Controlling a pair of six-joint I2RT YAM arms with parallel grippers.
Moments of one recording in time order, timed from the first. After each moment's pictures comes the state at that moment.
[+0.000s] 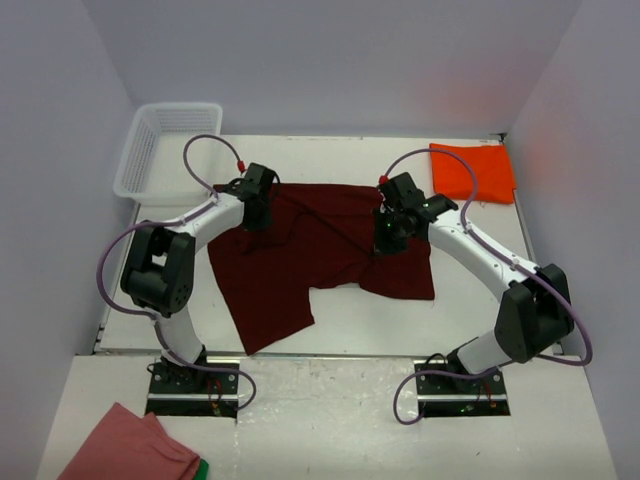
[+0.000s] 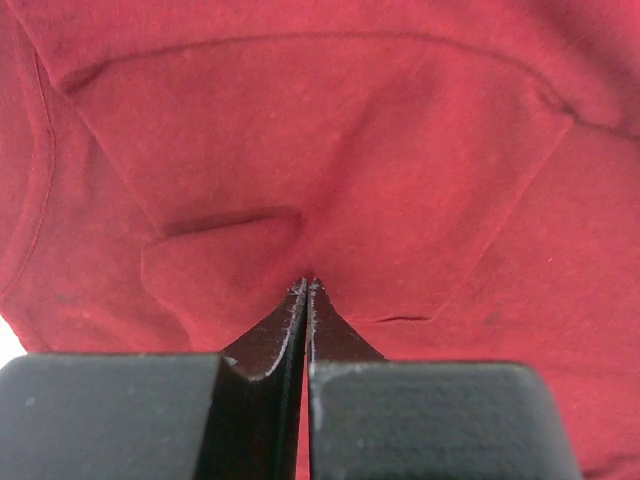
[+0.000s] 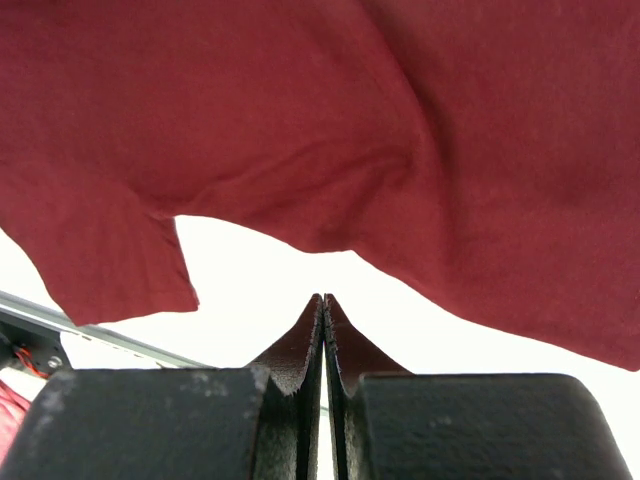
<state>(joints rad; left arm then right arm) -0.38 1.80 1.24 -0.52 -0.24 -0.48 0.50 1.50 1.19 -0.79 -0.13 0.50</state>
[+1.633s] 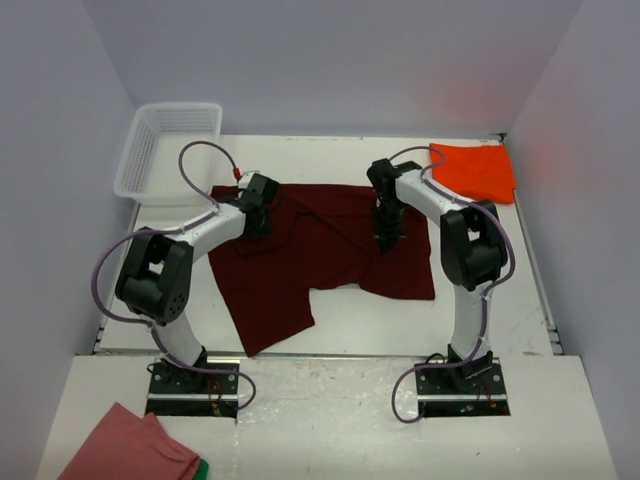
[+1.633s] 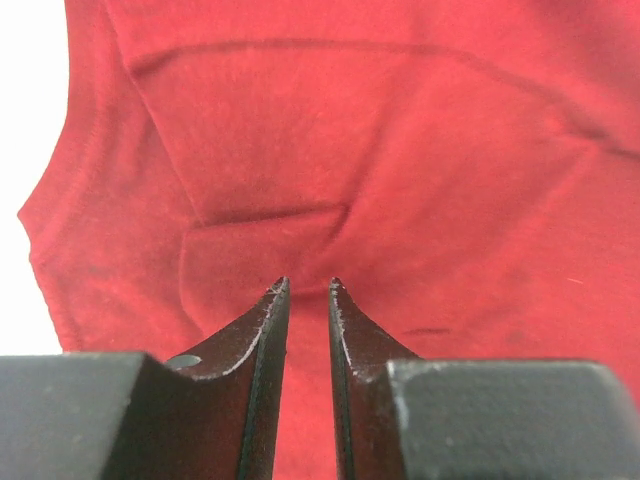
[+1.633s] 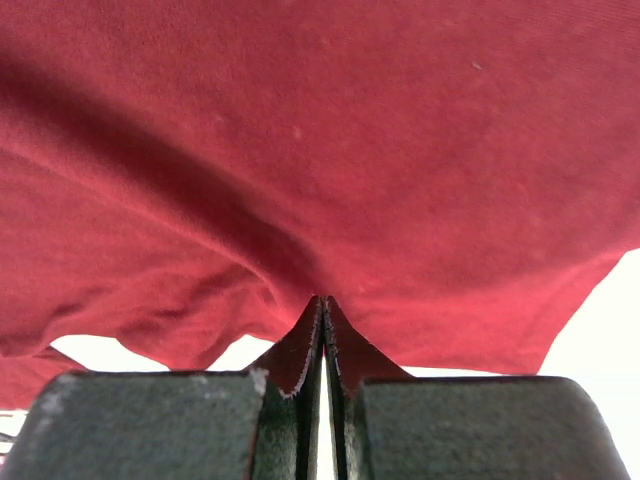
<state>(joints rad) -0.42 1.71 1.14 -0.46 -0.40 -0.55 0.39 2.06 1.61 -1.11 -0.03 0.41</state>
